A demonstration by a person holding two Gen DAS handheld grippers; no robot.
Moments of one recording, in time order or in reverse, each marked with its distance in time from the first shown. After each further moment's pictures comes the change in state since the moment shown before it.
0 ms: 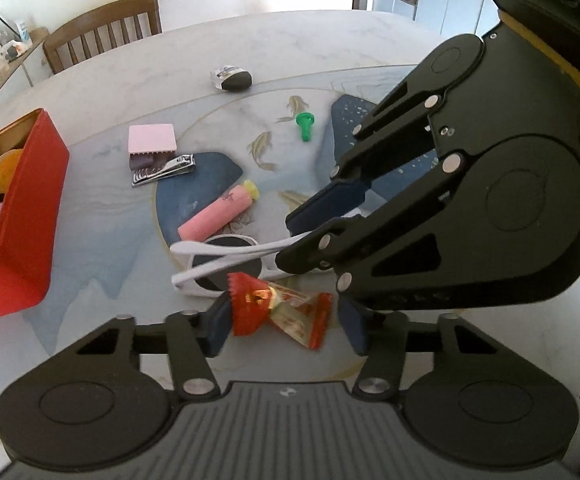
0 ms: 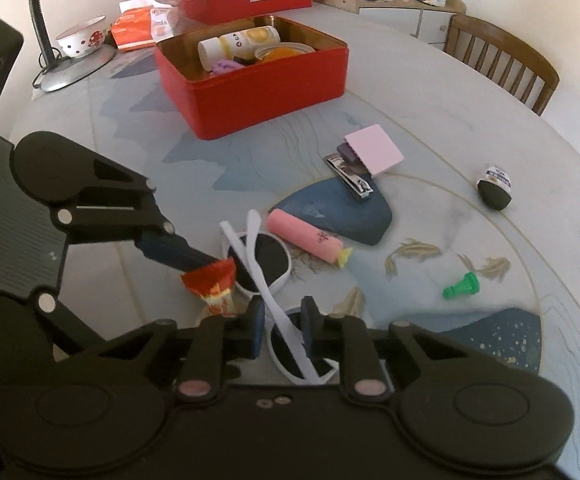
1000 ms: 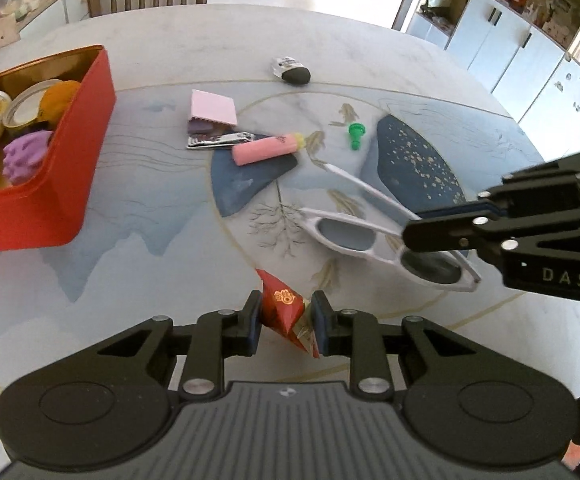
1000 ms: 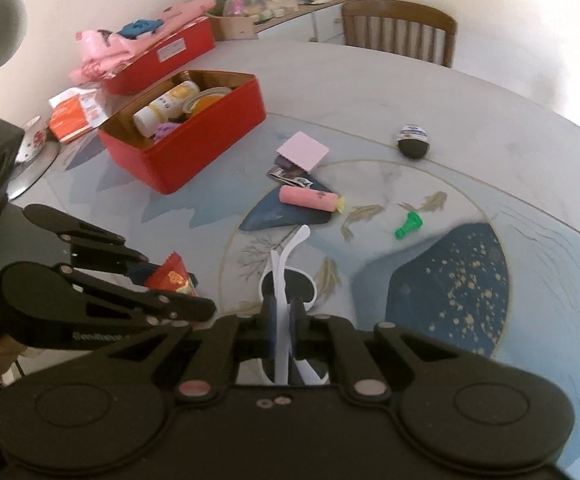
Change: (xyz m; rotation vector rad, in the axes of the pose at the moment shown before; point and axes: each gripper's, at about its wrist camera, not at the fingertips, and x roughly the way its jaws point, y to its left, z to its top) left arm -0.020 0.050 -0.004 -0.229 0.022 -0.076; right arm -0.049 0.002 -0.023 0.381 -0.099 -0.089
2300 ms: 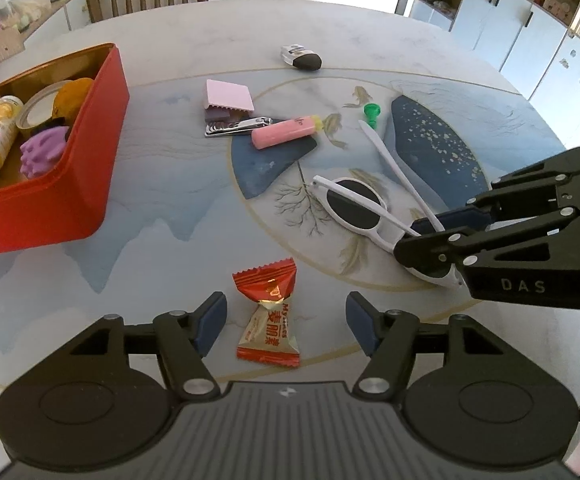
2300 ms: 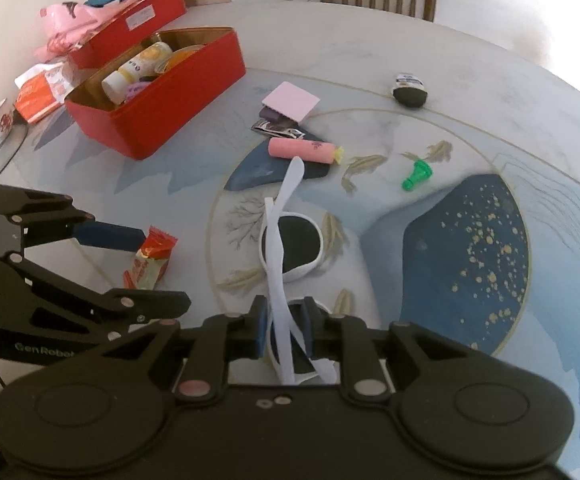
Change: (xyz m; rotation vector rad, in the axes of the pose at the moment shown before) left arm 0.003 0.004 -0.012 0.059 0.018 0.060; right arm 0.037 0.014 -0.008 0.005 0.102 -0.061
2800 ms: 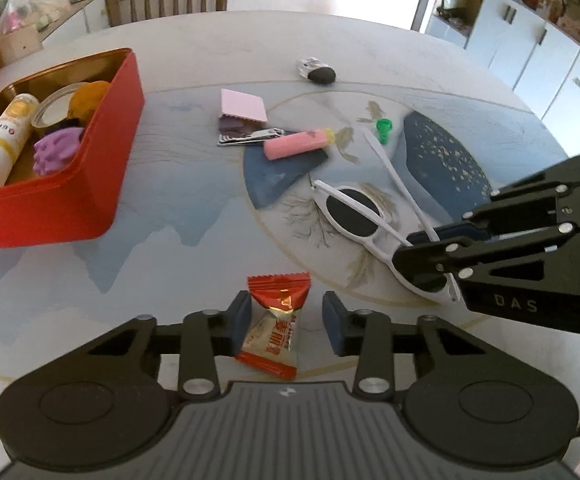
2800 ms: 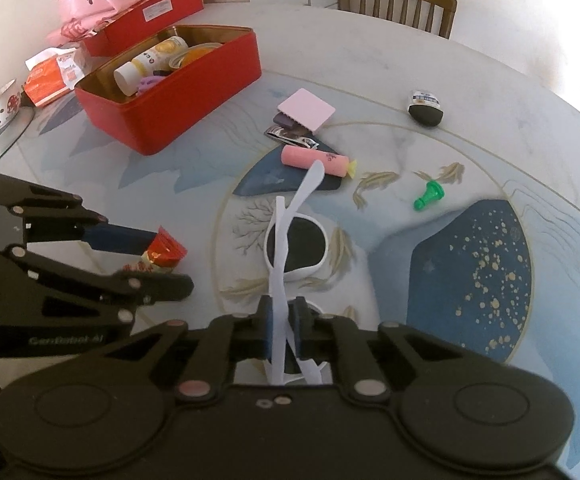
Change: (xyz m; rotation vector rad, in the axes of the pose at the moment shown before) left arm -0.003 0.000 -0.002 -0.054 -0.046 0.026; right arm 0.002 0.005 0.004 -0.043 -0.013 -0.010
